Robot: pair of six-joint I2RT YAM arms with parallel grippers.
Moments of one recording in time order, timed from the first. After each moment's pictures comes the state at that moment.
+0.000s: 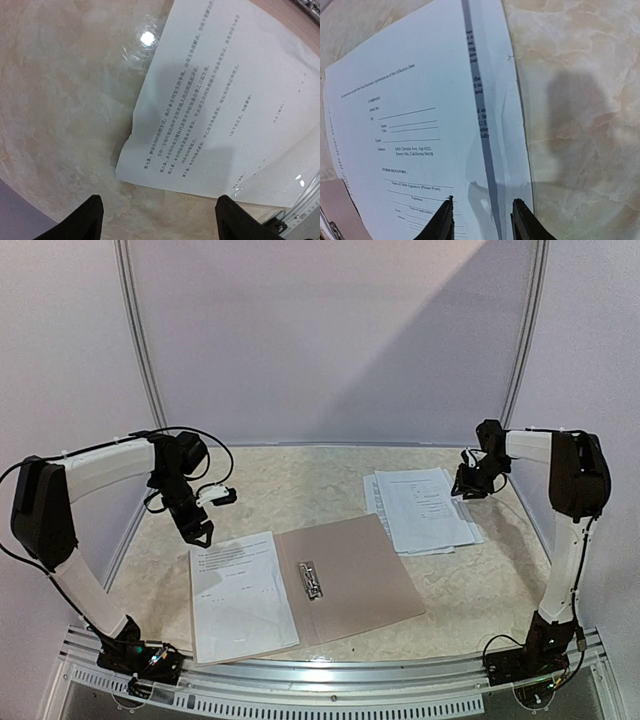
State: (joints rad) left arm -0.32 1.64 1.23 -1.06 0.05 0.60; right arm 0.04 2.10 1.57 -0.68 -0.24 0.20
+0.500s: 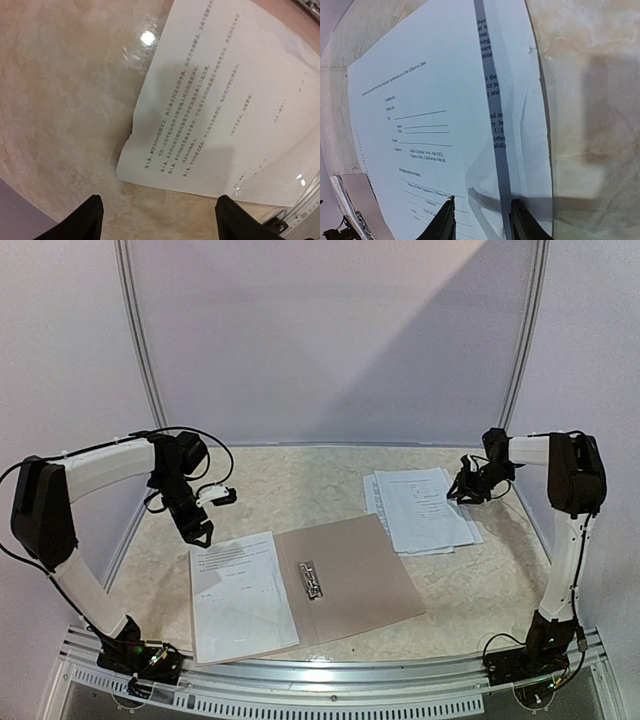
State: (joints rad) left arm -0.32 1.64 1.23 -1.06 0.05 0.61; right arm -0.02 2.16 1.56 -0.63 -0.47 0.21
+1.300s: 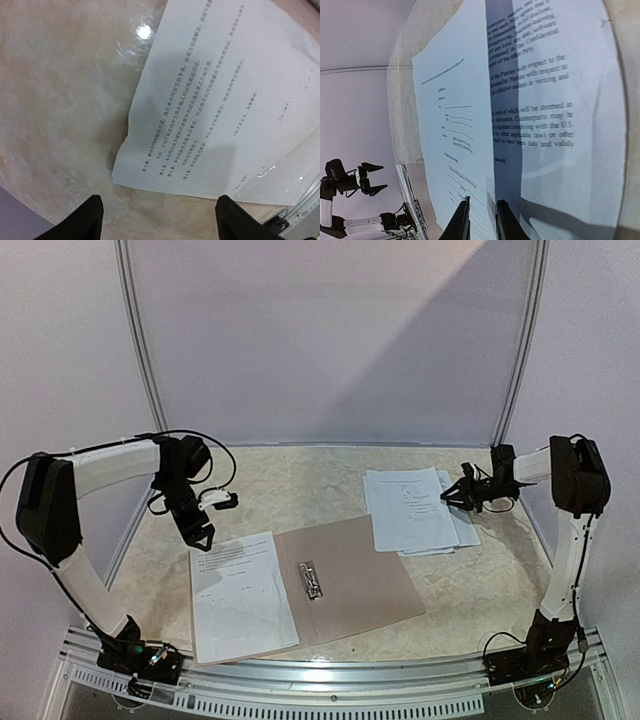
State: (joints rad) left arm -0.32 1.68 1.23 -1.06 0.04 0.61; right arm -0.07 2.16 1.35 -0.29 -0.88 0.41
